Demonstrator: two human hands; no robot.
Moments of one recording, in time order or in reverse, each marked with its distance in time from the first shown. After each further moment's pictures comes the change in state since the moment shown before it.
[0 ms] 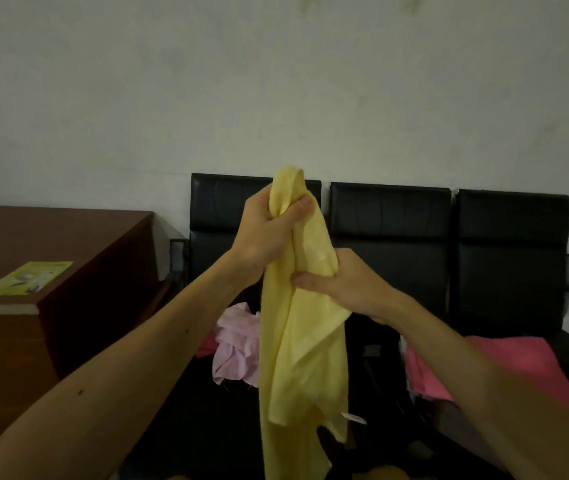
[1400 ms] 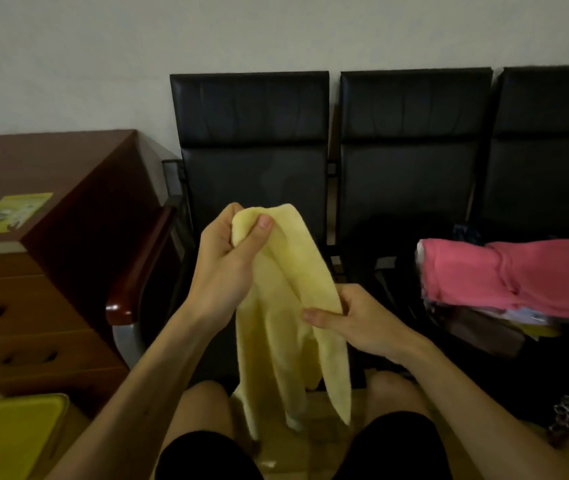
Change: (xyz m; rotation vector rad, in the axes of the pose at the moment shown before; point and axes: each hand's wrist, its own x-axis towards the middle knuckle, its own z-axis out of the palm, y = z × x) left_hand -0.103 -0.067 -0.033 0.143 0.040 -0.122; right_hand -0.066 0.097 0.072 0.206 -0.140 0.263
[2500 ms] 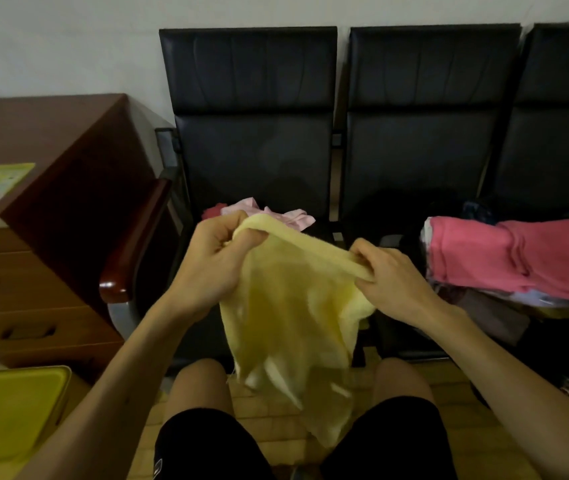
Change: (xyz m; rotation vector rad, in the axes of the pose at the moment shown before) left_hand 0.006 -0.038 -0.016 0.225 -0.153 -0.036; right_hand 0.026 0.041 -0.048 -0.780 0.301 -0.181
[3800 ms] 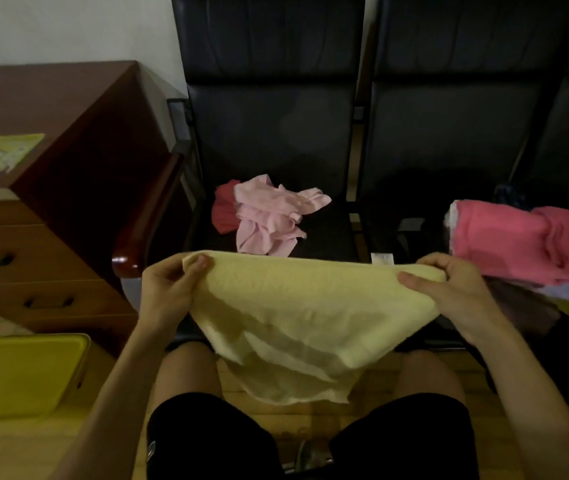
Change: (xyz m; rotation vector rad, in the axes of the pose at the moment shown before) left_hand -0.055 -0.112 -0.034 0.031 0.319 -0.336; right_hand -0.031 0.041 0.002 0.732 0.113 0.567
